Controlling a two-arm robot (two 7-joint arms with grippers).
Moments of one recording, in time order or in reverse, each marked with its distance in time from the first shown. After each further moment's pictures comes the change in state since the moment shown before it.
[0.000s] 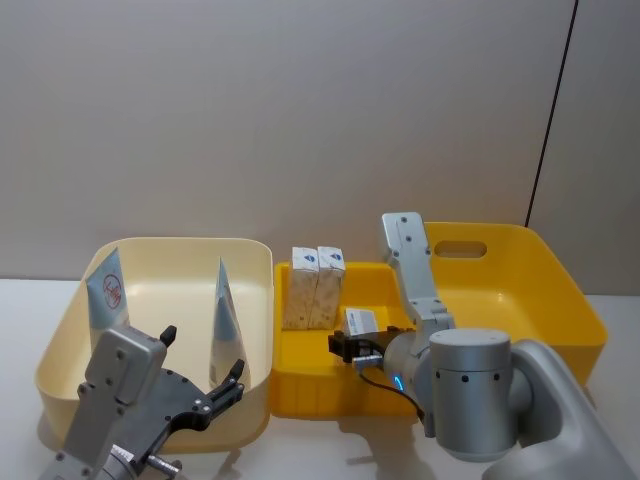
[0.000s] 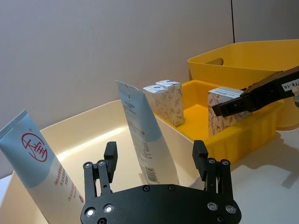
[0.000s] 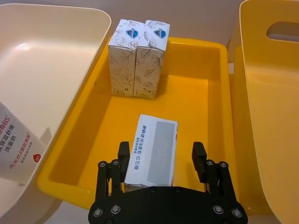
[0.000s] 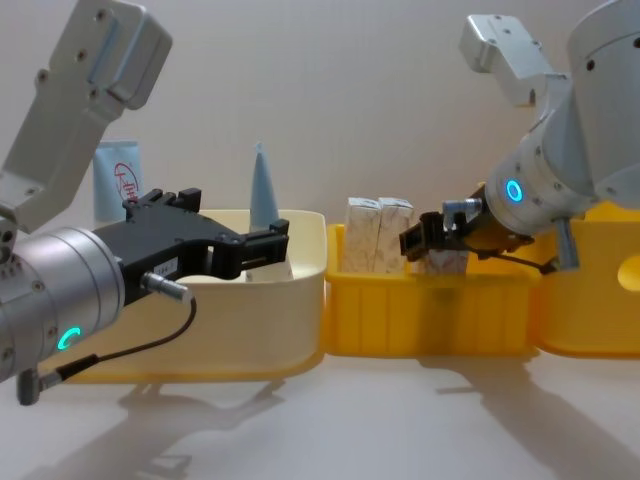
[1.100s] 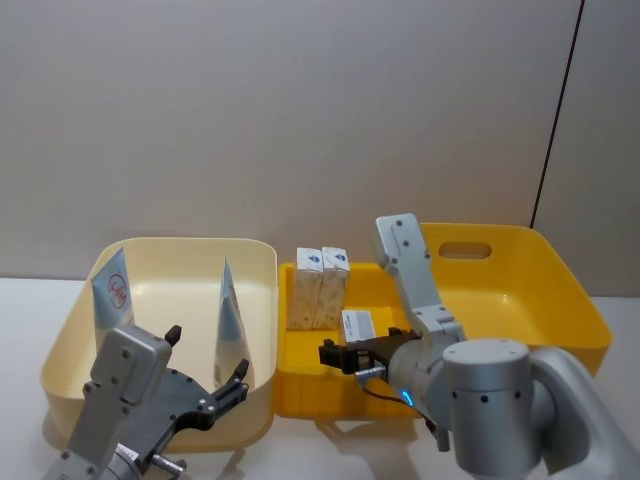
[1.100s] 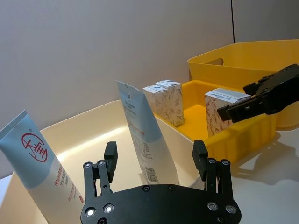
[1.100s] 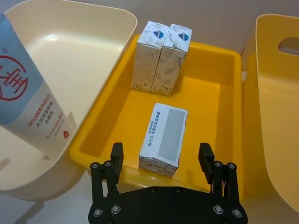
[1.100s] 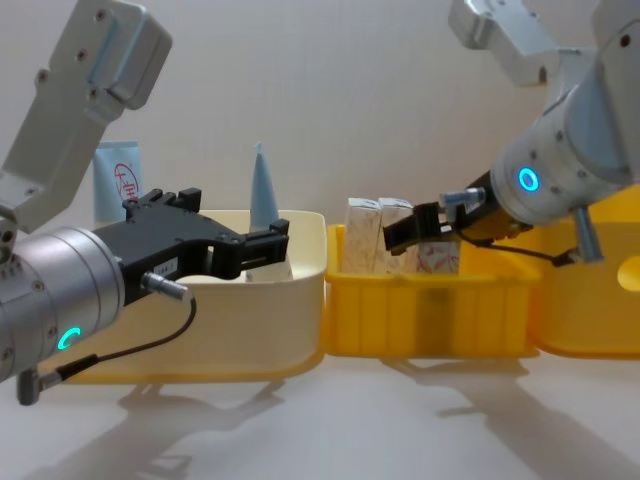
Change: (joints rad) left arm 0.000 0.000 0.000 0.000 0.000 0.000 0.000; right arm -0.051 0.069 -0.067 -0.143 0.012 0.050 0.043
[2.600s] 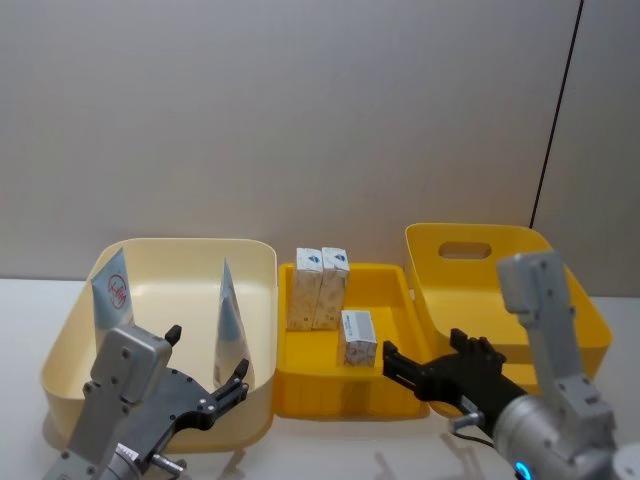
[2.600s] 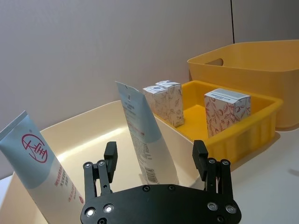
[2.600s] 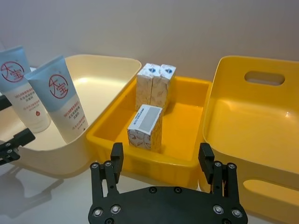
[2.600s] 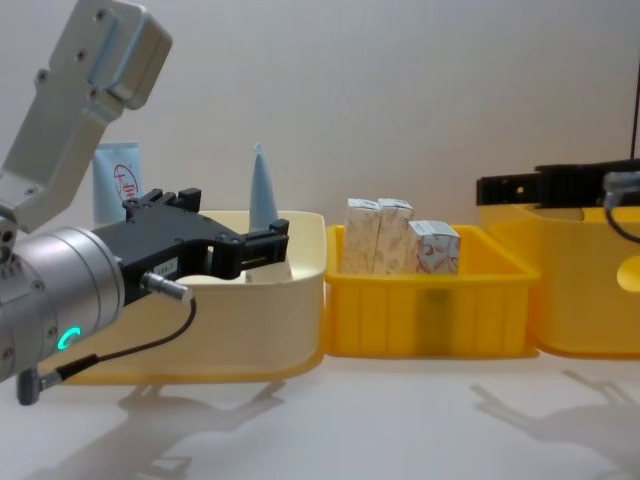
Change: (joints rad) left arm 0.000 0.000 0.000 0.000 0.000 0.000 0.000; right arm -0.334 0.221 0.113 -0.382 0.099 -0.276 0.144
